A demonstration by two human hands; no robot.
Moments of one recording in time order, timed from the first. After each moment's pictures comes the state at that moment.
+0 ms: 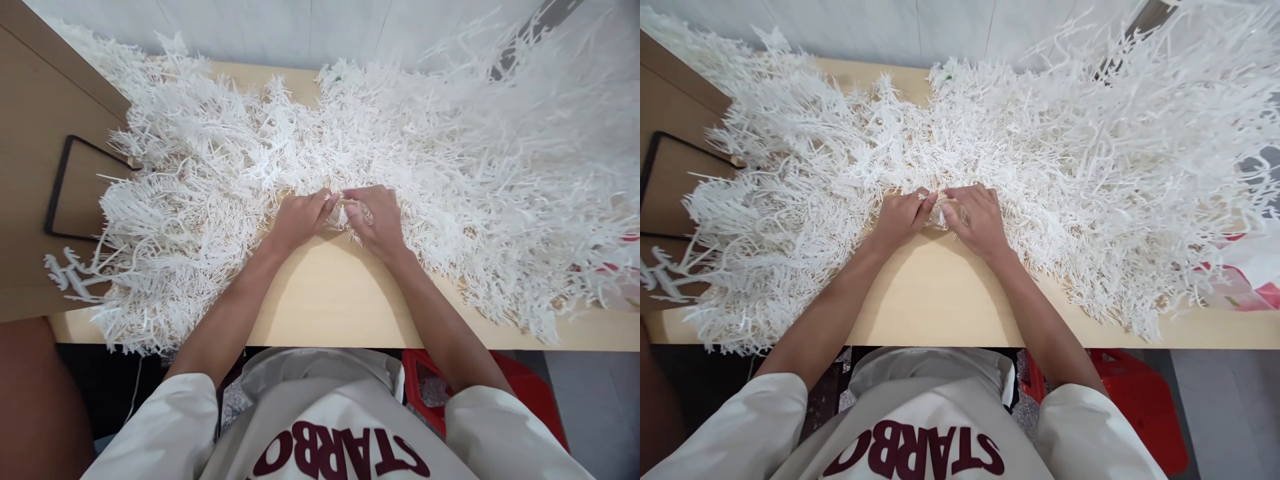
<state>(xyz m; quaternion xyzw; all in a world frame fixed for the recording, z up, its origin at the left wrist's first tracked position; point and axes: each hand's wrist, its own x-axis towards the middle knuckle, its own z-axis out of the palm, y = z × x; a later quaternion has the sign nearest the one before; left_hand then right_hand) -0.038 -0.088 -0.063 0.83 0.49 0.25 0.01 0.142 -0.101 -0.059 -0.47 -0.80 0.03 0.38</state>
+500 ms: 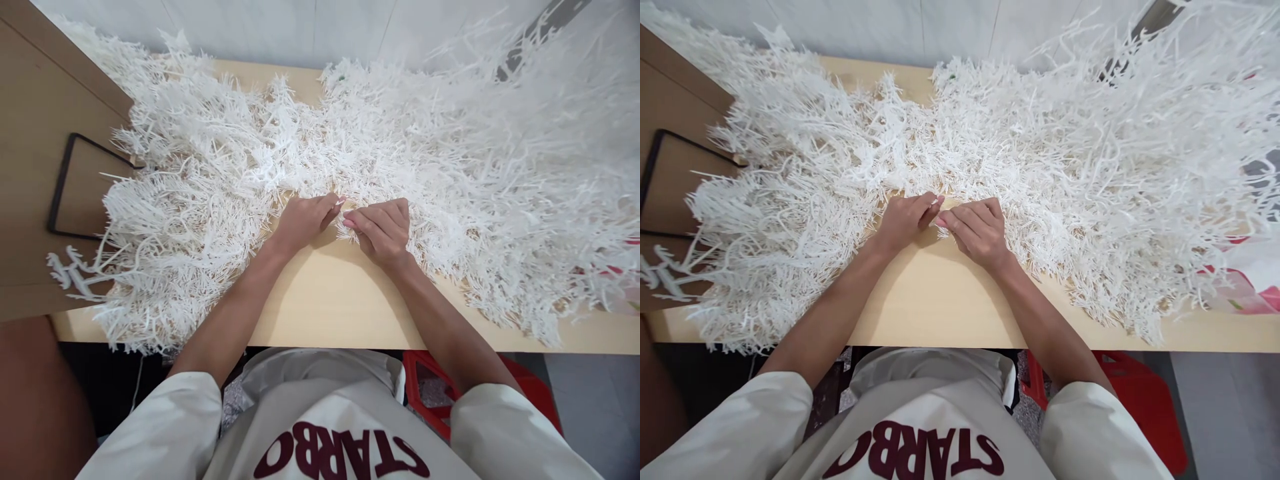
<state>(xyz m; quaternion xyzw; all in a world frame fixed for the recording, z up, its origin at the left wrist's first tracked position) -0.040 -0.085 -0.074 0.85 0.43 0.29 -0.02 0.146 -0.111 -0.068 -0.35 -0.83 -0.11 0.41</state>
